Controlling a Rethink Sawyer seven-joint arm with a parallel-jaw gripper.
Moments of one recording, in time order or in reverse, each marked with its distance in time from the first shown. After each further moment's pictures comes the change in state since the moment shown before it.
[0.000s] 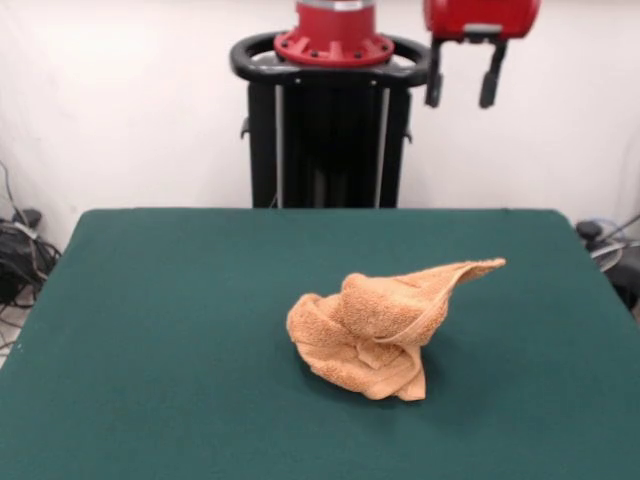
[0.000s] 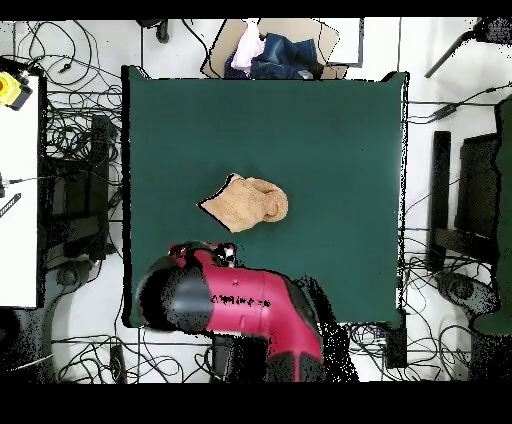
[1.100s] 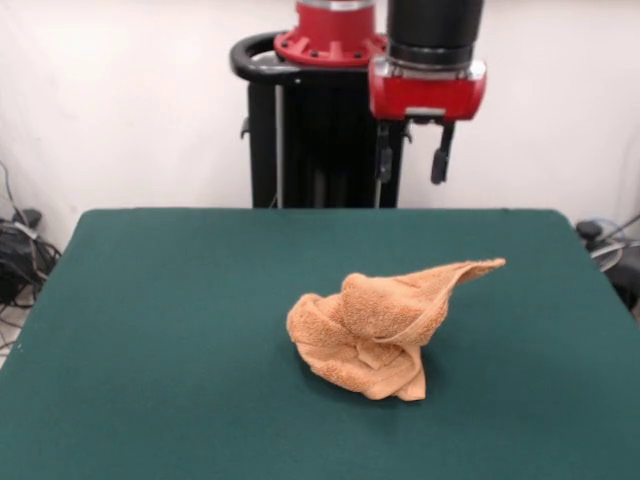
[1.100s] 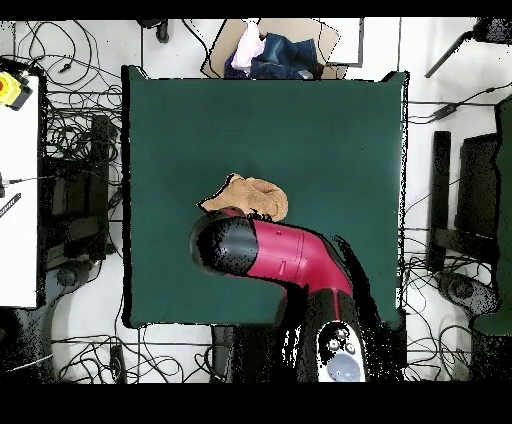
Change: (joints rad) arm -0.097 0.209 0.015 -0.134 0.030 -0.033 0.000
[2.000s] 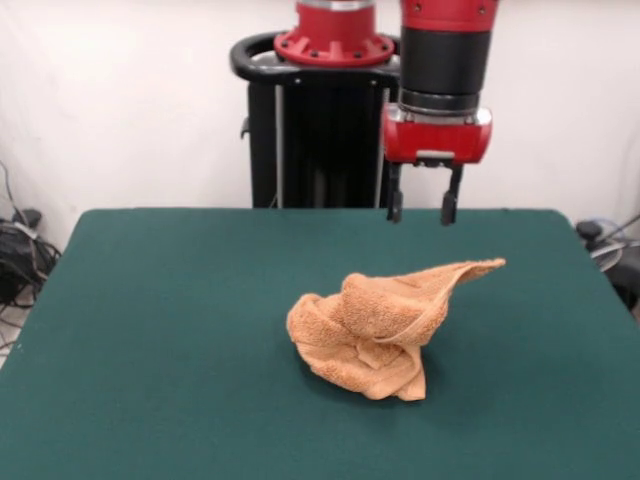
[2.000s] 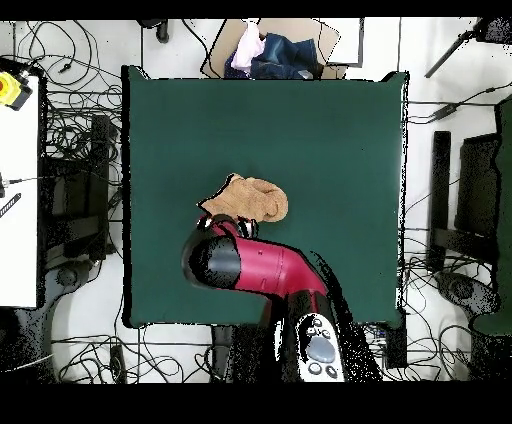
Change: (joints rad) arm 0.038 0.075 0.003 0.103 0.018 -0.296 0.005
